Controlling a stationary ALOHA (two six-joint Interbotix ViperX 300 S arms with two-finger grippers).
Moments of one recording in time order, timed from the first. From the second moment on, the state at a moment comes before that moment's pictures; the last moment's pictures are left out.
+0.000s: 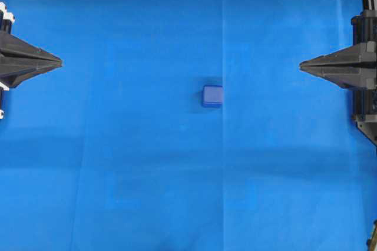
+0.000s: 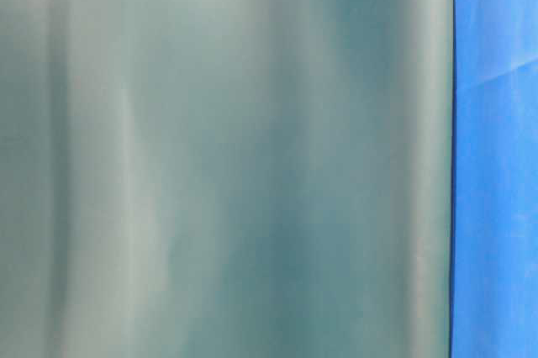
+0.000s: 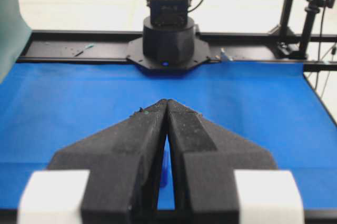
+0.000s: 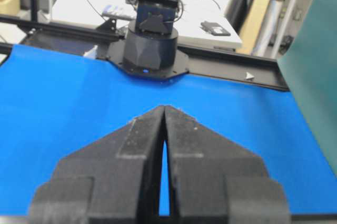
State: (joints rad) left arm 0.00 -0.96 1.17 0.00 -0.30 0.00; right arm 0.00 -0.96 1.17 0.00 -0.29 0.00
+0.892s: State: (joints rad) left arm -0.01 -0.96 1.17 0.01 -0.31 0.00; right arm -0.01 -0.96 1.17 0.00 -0.24 0.01
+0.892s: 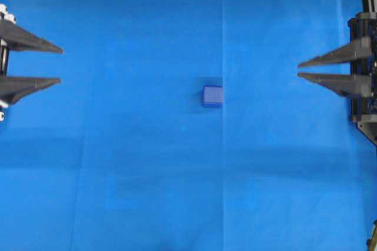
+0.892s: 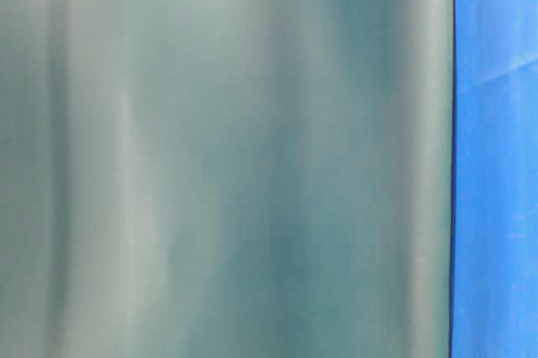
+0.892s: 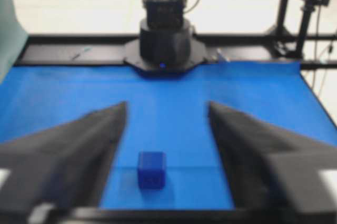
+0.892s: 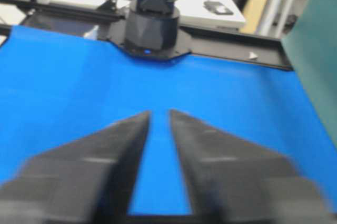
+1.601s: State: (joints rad) left arm -0.01 -0.92 1.17 0.01 -0.34 -0.01; right arm -0.04 -0.95 1.17 0.00 -0.25 0.02
